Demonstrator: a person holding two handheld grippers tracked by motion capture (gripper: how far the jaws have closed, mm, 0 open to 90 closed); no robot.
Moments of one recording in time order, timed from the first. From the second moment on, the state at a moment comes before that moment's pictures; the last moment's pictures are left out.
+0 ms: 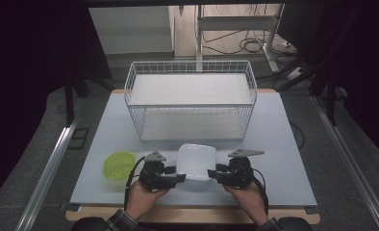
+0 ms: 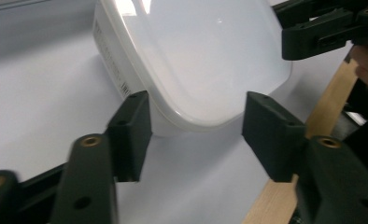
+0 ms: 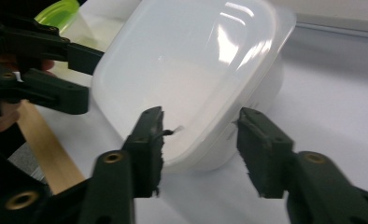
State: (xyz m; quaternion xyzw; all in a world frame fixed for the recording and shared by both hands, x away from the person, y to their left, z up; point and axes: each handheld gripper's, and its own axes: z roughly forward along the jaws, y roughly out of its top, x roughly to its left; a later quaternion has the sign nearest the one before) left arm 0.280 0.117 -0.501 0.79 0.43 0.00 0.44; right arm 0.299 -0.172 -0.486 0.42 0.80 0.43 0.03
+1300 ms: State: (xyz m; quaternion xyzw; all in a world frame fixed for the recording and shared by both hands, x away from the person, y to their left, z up) left arm 0.318 0.124 -0.492 0.78 0.45 0.00 0.43; right arm 0.316 -0.162 -0.473 0.44 0.78 0.43 0.01
